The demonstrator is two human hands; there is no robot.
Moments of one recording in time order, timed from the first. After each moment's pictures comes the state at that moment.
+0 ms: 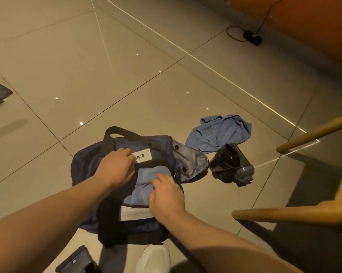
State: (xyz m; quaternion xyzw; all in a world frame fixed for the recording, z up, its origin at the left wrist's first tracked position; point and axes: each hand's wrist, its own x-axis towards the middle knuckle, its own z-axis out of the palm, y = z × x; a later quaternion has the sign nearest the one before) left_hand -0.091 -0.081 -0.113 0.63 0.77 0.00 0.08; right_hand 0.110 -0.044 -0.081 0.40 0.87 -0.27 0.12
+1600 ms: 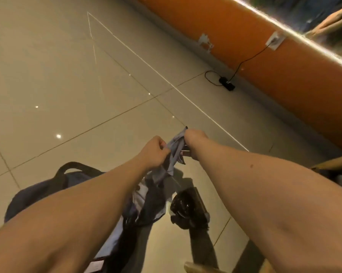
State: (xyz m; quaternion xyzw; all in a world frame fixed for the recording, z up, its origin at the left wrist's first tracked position) left_hand 0.009 0.178 -0.004 0.39 0.75 0.38 0.37; right_hand 0.102 0.274 0.084 0.65 0.53 -0.54 -0.07
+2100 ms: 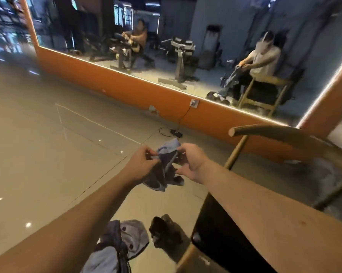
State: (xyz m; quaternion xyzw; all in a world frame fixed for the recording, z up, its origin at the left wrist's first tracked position) left_hand 0.116 0.056 0.351 0.52 0.64 0.47 0.33; right_hand 0.278 0.120 0.398 0.47 0.44 -0.71 -0.29
